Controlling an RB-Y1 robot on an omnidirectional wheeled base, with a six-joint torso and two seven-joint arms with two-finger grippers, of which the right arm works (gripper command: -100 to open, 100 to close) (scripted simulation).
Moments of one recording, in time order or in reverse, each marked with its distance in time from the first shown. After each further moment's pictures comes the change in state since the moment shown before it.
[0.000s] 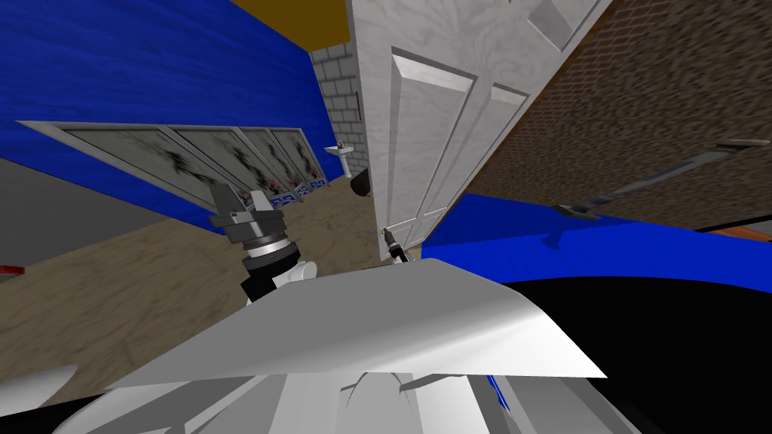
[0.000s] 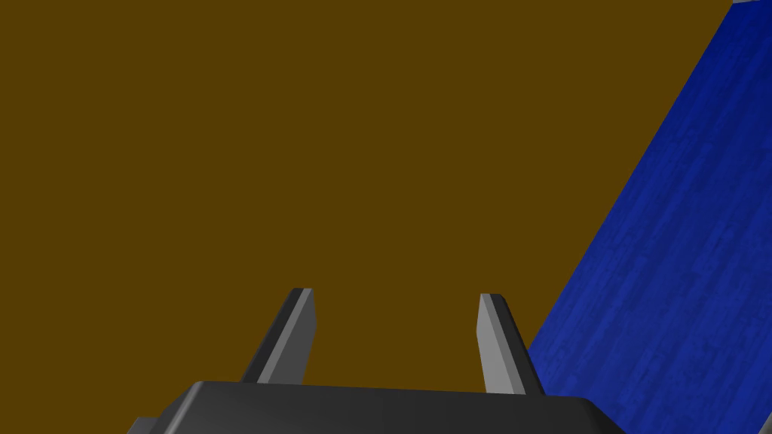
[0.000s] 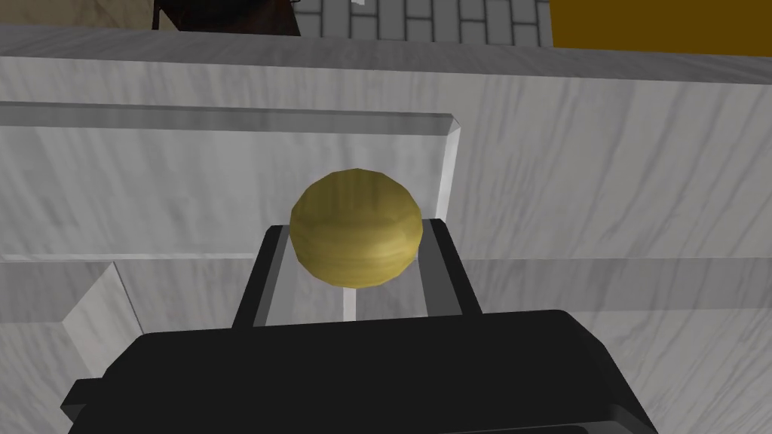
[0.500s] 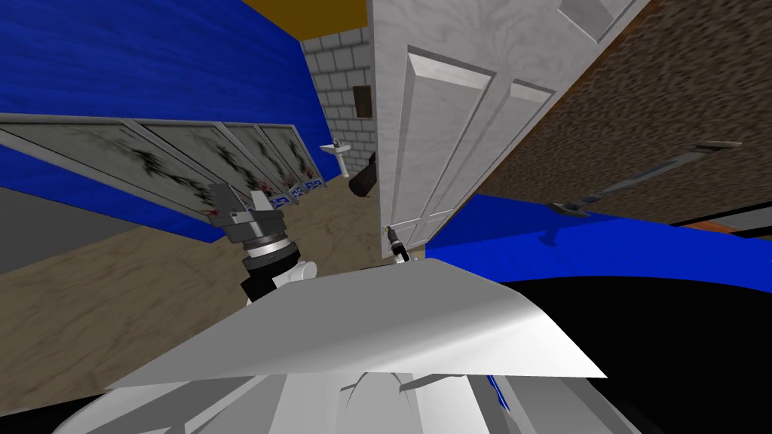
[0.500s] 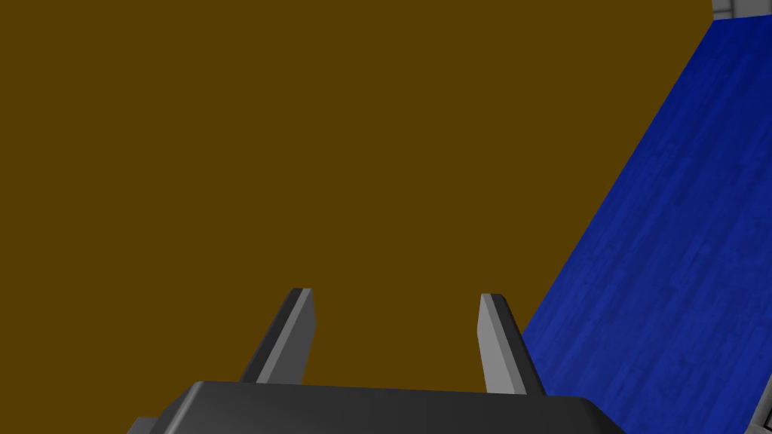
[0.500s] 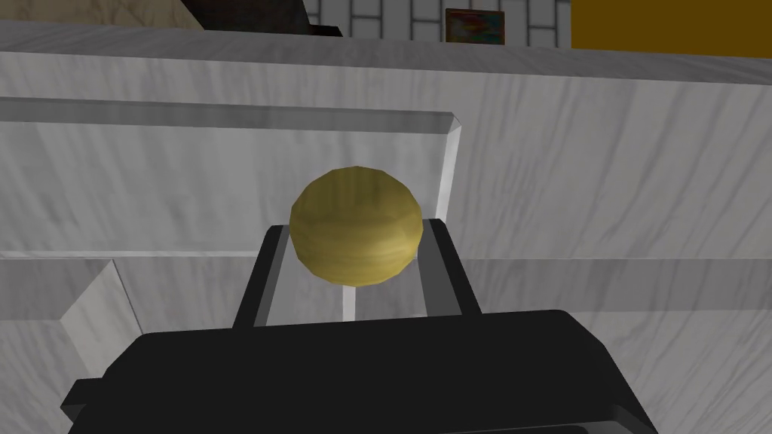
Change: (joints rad) arm -0.015 -0.008 -0.067 0.008 -0.019 -0.005 0.011
